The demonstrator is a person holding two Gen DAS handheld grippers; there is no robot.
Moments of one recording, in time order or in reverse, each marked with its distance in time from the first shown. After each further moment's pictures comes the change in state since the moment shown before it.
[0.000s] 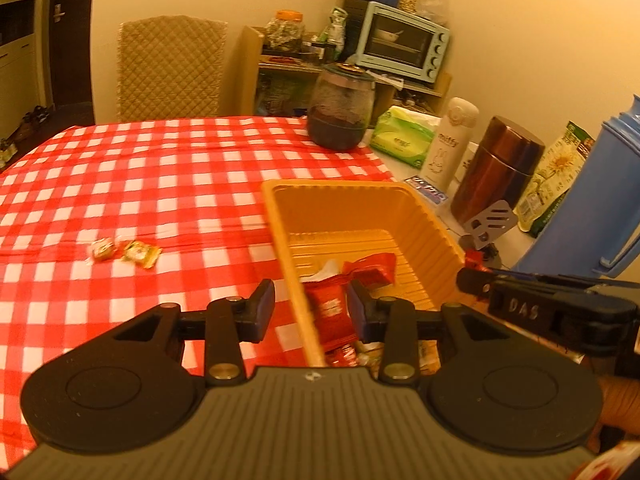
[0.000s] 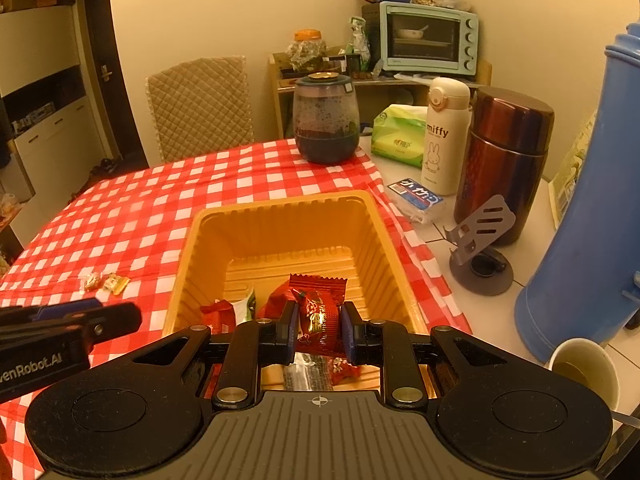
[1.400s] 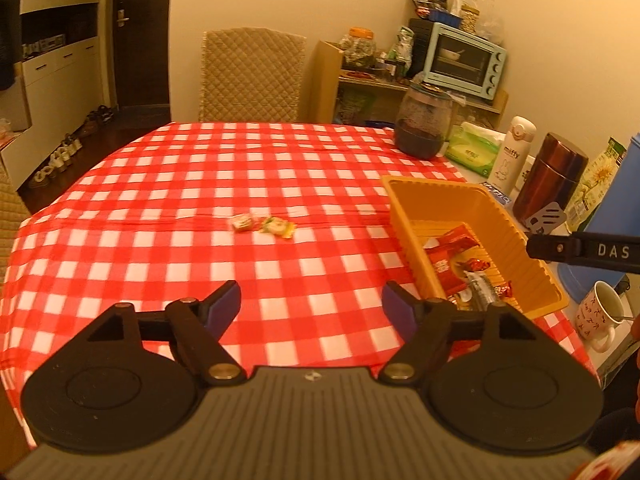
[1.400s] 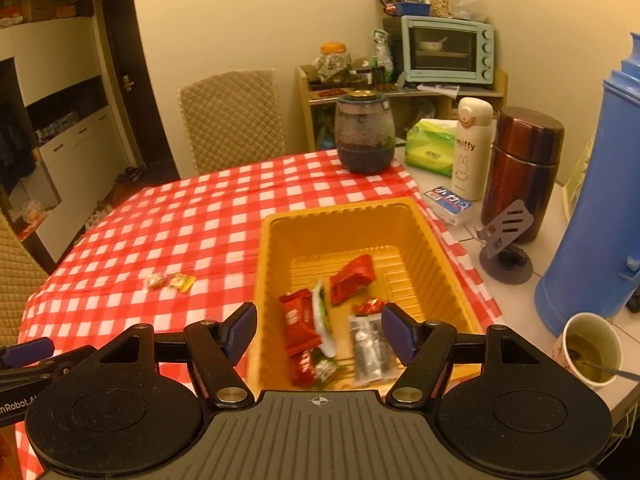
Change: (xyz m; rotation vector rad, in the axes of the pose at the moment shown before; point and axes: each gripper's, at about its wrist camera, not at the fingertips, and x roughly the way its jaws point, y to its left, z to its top) left arm -0.101 0.080 -0.038 -0.051 -0.041 0.169; right arm -0.061 0.056 -0.010 0.008 -0.021 0.065
